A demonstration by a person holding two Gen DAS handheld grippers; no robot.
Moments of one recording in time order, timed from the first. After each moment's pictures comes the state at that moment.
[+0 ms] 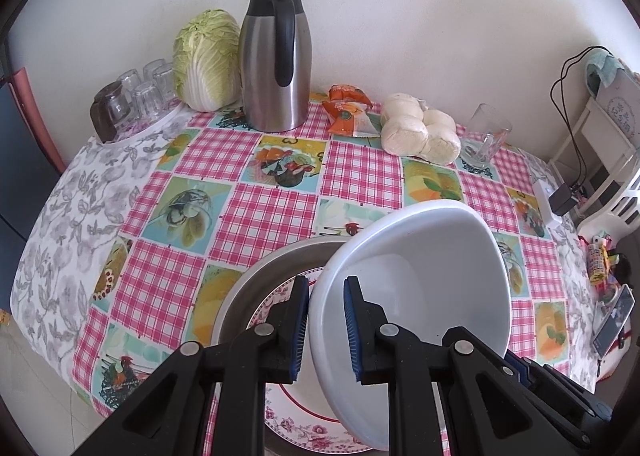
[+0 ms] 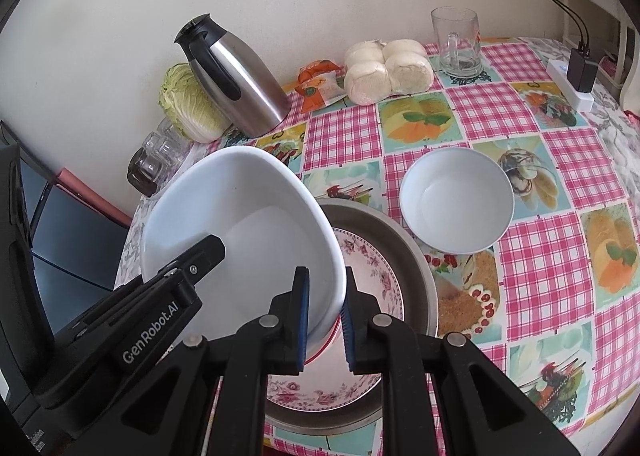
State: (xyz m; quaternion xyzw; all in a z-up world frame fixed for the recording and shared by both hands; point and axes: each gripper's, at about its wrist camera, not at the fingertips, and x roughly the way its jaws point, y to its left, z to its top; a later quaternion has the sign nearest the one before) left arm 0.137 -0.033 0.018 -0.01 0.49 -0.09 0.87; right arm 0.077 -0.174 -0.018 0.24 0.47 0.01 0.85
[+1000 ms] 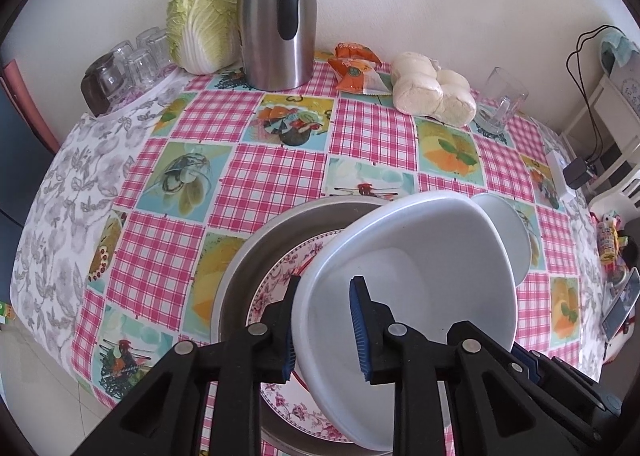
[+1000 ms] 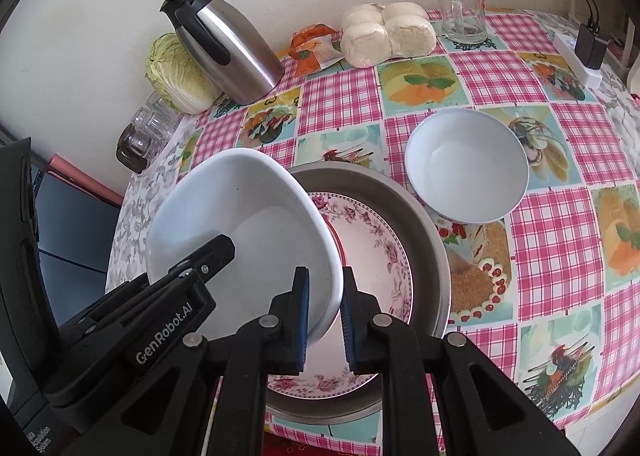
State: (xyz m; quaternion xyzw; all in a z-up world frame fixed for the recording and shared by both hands) left arm 0.146 -0.029 -0.010 0.01 0.55 -0.09 0.83; right arm 0.086 -0.168 -0.033 0.24 0.51 0.01 0.82
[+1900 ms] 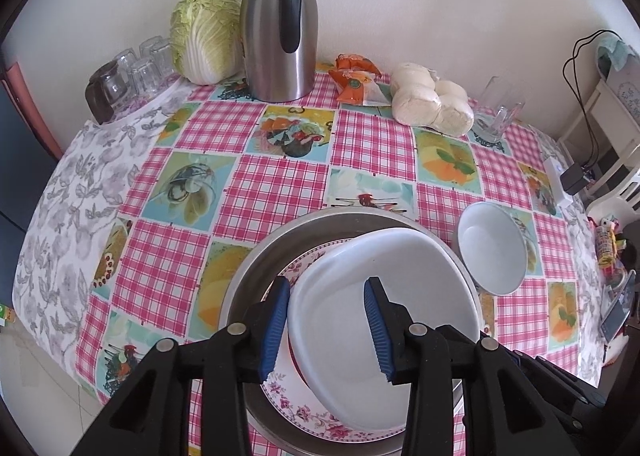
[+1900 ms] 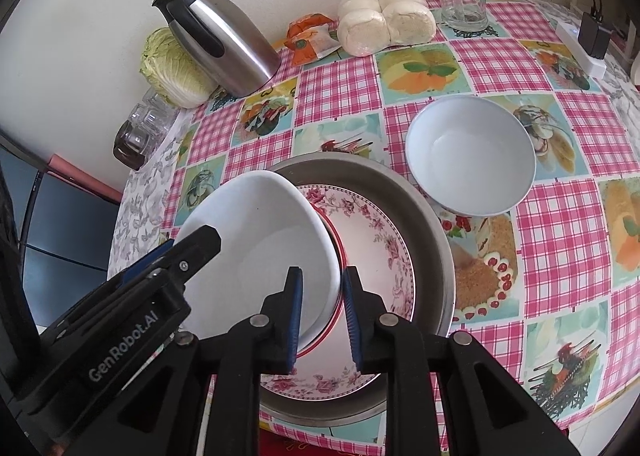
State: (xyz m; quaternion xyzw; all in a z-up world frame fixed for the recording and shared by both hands) left arm 0.145 -0.027 -0.001 0.01 0.54 -0.08 0.84; right arm 0.090 -0.169 -0.042 0.24 0.53 0.02 0.81
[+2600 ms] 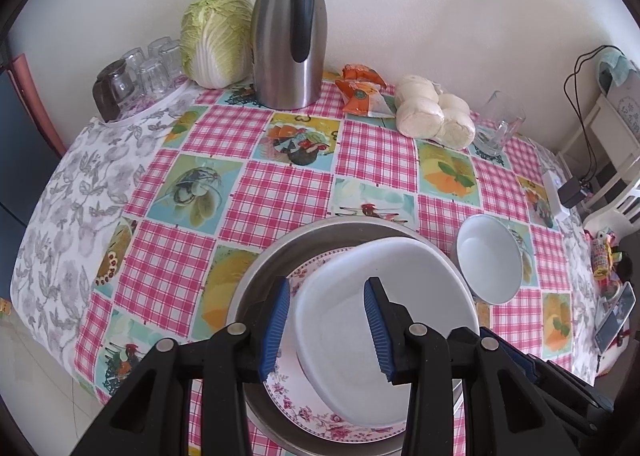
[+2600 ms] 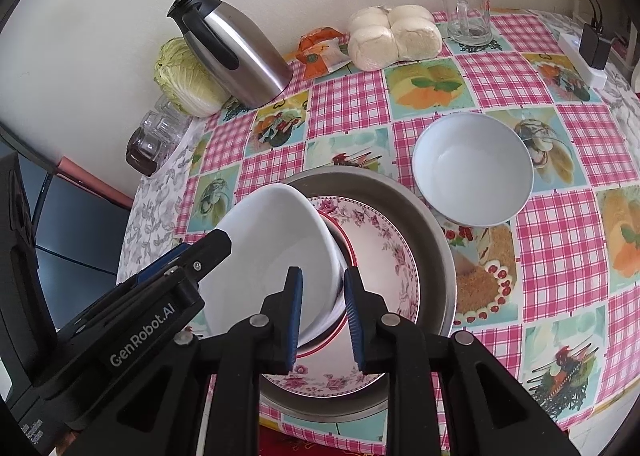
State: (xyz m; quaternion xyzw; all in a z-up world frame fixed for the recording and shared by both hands) left arm 0.143 -0.018 0.010 -0.01 0.52 -0.08 0.85; right arm 0.083 -0.169 -0.025 0.25 0.50 0.03 0.83
